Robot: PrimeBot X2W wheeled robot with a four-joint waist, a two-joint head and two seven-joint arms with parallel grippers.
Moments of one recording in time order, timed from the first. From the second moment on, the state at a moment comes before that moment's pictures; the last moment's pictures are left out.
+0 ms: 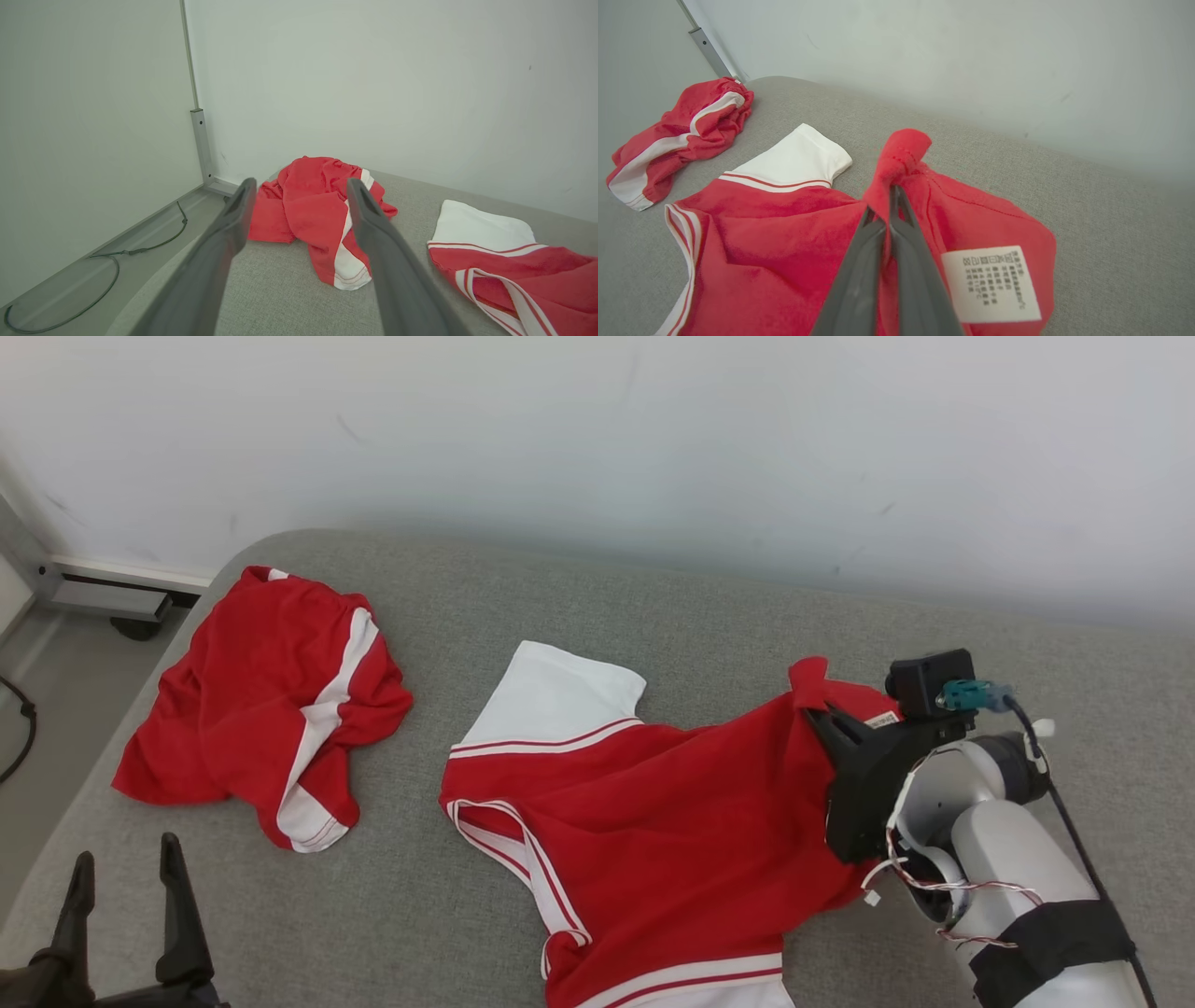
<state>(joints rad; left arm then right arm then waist) 0.04 0.31 -0.13 0.05 -0.36 0.24 -0.26 -0.47 -0.10 0.19 0.47 0.35 0.13 0.27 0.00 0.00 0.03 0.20</state>
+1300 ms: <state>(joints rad) 0.03 0.27 -0.12 0.06 -0.32 0.19 -0.26 -0.24 -0.19 0.02 0.27 0.43 0.13 0.21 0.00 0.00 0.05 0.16</state>
